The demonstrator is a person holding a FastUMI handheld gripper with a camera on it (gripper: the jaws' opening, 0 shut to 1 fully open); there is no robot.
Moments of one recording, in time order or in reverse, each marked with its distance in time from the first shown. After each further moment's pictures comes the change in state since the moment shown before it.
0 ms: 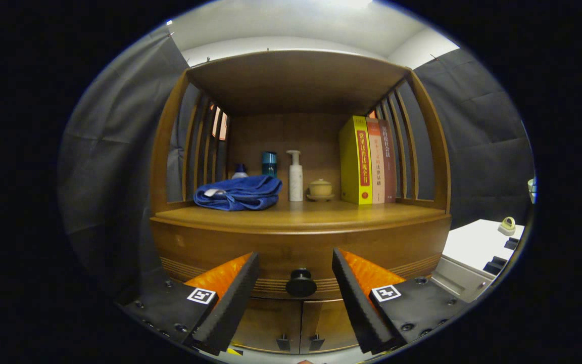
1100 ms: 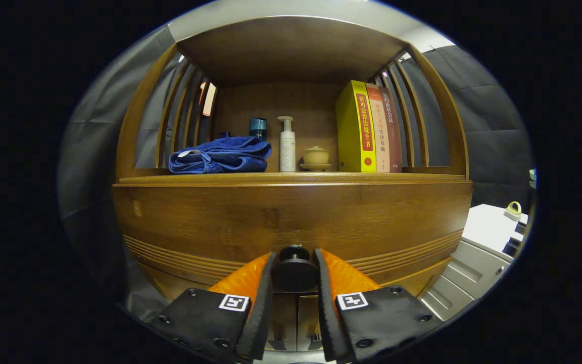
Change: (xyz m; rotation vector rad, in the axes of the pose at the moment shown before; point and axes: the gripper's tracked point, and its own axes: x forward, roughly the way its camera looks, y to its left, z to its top) arm 0.040 -0.007 -0.054 0.007 0.100 -0.023
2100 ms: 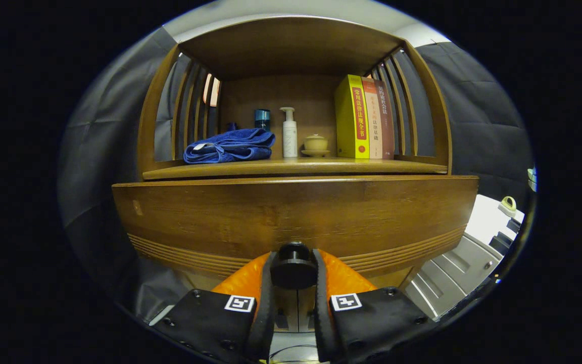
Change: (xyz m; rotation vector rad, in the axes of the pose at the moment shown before) arm -0.062 -0.003 0.007 0.009 0.022 0.005
